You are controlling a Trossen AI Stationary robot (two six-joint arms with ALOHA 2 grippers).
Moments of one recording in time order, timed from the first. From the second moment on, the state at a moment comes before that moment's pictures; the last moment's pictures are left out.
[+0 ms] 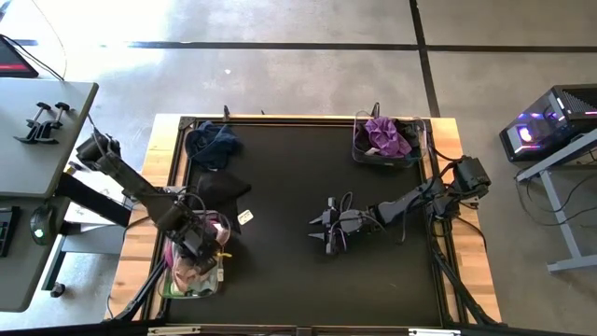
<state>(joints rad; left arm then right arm) -0.67 1.18 0.70 -0.85 0.35 -1.51 0.28 1.76 0.68 0.58 0.23 0.25</state>
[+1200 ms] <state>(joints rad) -0.71 1.28 0.91 -1.30 -0.27 -1.49 0.28 1.76 0.68 0.57 0.23 0.25</state>
